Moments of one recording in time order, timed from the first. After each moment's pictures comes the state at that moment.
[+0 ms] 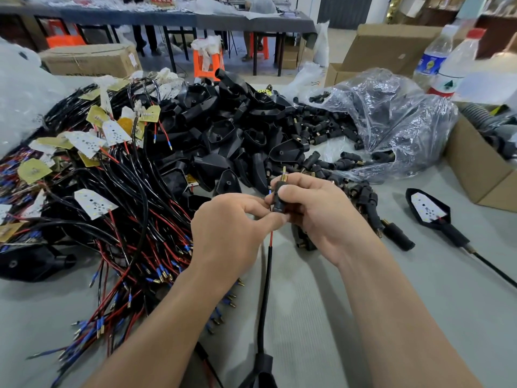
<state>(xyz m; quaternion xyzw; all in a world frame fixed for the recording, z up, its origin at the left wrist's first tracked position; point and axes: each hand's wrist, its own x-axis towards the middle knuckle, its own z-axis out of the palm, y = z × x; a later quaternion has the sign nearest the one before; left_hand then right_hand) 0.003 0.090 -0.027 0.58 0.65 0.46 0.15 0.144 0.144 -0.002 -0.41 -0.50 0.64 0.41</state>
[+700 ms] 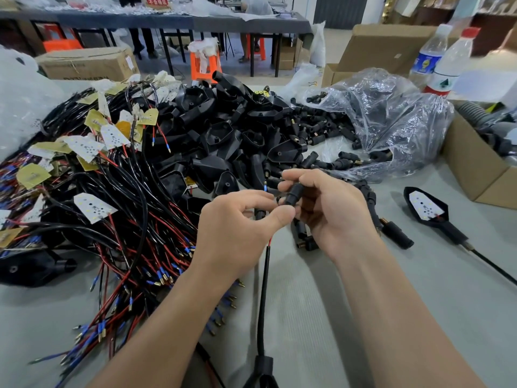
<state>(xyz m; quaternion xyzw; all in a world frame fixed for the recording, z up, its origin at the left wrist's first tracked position) 0.006 0.089 -0.022 0.58 0.61 0.51 0.19 0.147 0.146 0.001 -0.43 -0.38 0.65 0.50</state>
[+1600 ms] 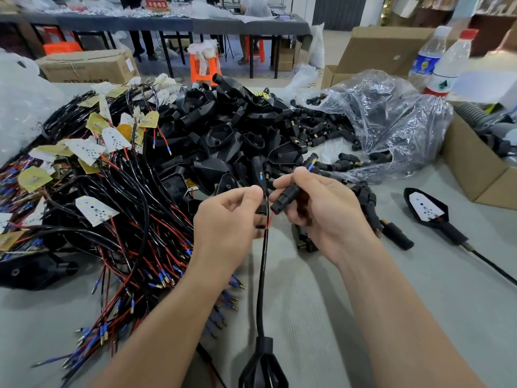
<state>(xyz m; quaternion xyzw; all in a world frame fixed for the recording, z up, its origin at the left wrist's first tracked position) 0.006 0.094 -0.019 0.39 0.59 0.59 0.38 0.145 0.150 -0.008 -0.39 -0.47 0.64 0.47</state>
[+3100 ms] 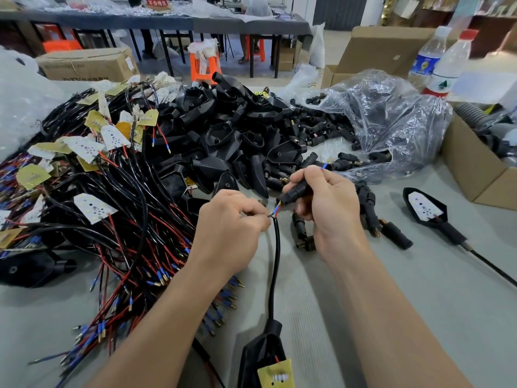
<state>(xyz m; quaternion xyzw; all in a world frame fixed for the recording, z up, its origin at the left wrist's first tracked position) -0.005 0.093 -0.018 0.59 0.66 0.43 0.19 0.140 0.150 -0.008 -0.46 -0.44 0.54 0.55</state>
